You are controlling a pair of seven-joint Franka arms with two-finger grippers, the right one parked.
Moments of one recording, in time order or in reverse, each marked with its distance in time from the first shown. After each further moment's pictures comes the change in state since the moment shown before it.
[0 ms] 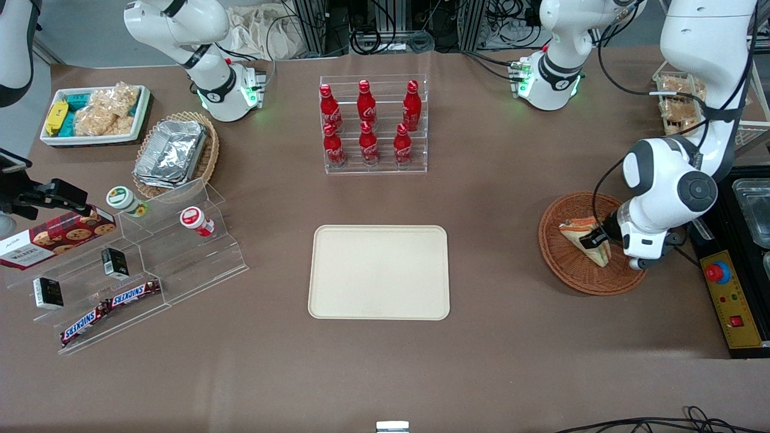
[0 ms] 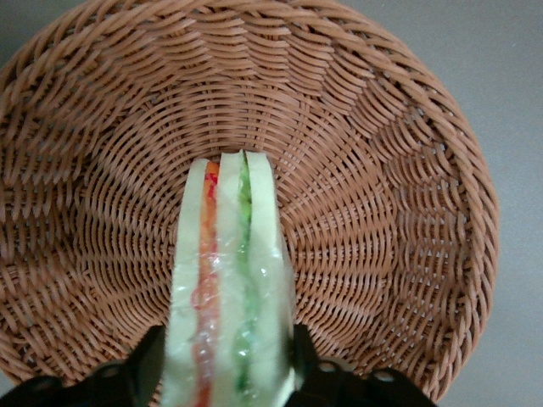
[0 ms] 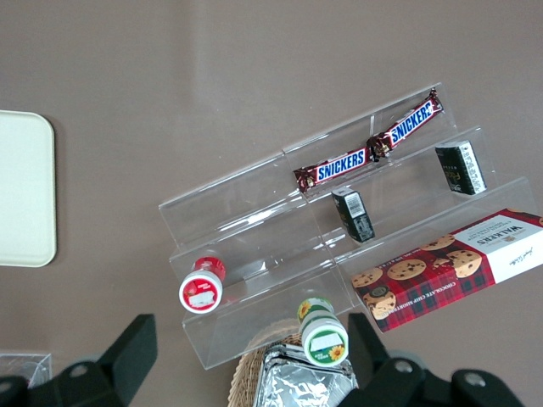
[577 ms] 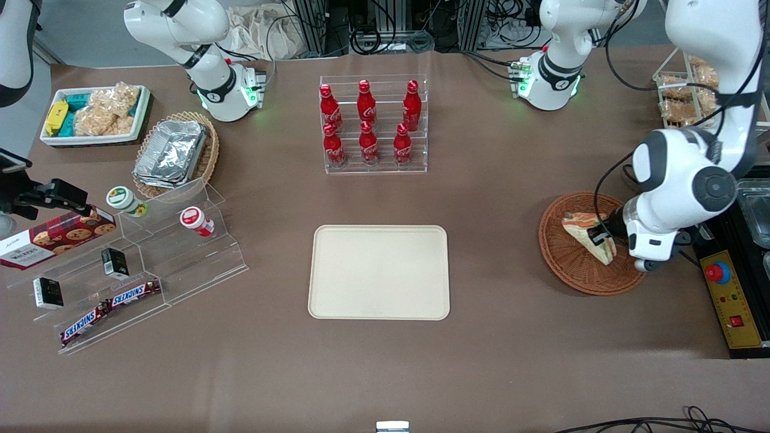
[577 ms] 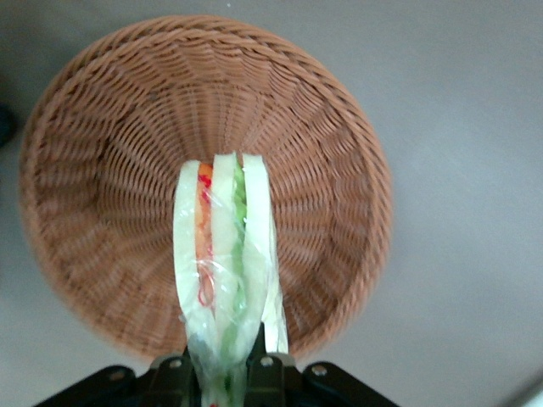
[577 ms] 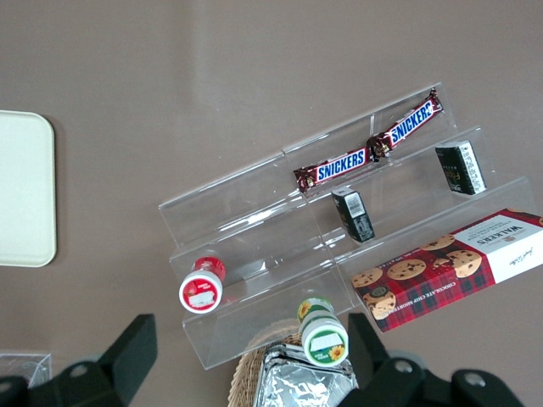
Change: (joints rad) arm -0.007 -0.086 -0.062 0.234 0.000 -0.383 -0.047
